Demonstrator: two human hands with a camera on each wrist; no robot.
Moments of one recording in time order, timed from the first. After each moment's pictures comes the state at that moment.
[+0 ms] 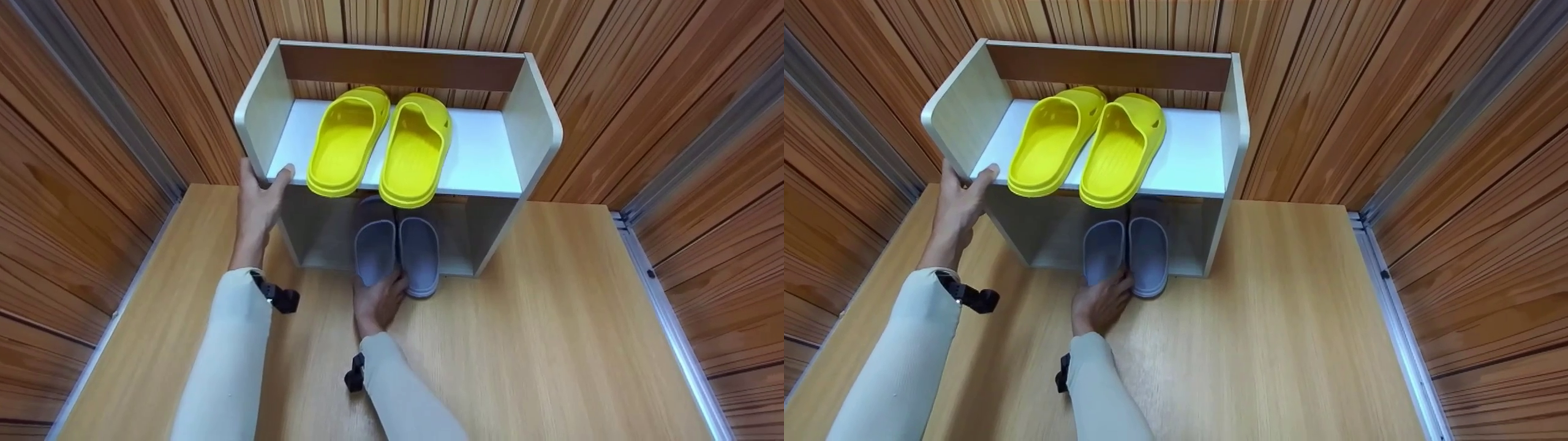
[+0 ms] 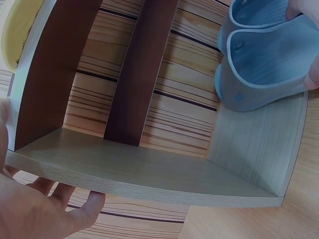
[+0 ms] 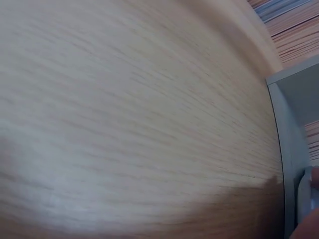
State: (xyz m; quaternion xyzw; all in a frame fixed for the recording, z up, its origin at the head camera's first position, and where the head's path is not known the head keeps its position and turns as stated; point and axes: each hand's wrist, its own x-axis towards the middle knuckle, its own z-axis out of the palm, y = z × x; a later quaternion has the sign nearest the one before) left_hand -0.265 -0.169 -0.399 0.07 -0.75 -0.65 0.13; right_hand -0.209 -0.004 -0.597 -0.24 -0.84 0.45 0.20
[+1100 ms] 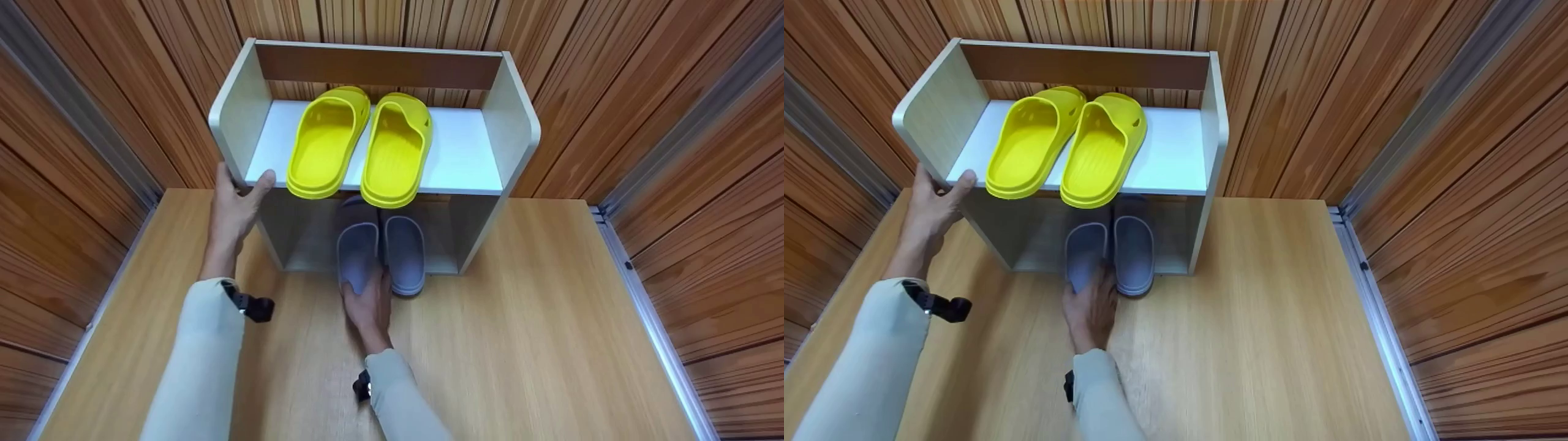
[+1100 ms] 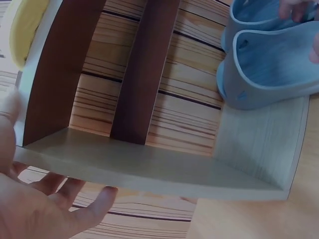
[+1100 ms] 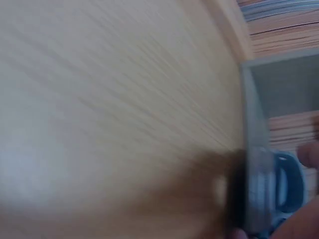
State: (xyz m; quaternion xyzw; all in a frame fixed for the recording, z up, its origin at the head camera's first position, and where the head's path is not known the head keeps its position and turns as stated) left_hand -0.257 -0.176 -0.392 0.08 -0.79 -0.61 0.09; right_hand -0.195 0.025 -0.577 -0.12 -0.88 0.46 0.07
